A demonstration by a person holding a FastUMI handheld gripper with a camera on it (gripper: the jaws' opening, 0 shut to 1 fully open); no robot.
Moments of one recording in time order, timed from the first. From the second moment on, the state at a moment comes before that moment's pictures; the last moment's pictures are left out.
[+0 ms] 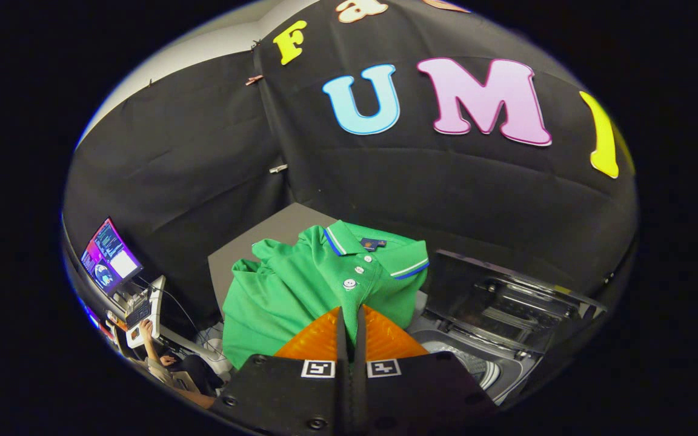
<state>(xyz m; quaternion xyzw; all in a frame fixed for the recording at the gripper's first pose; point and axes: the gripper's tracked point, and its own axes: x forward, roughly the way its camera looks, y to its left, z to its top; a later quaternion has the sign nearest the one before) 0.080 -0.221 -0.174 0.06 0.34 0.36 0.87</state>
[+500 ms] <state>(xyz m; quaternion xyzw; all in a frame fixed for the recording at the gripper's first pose) 0.093 -0.309 -0.181 0.11 0.36 0.29 0.88</state>
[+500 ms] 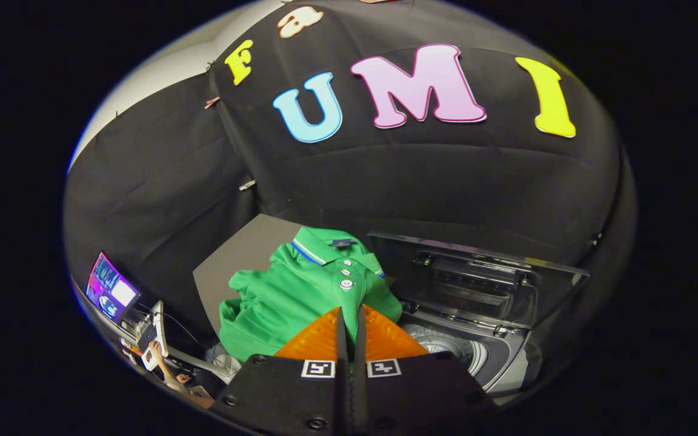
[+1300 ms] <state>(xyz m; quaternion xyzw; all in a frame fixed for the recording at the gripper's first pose) 0.104 -0.359 -0.256 0.09 0.42 0.21 0.88</state>
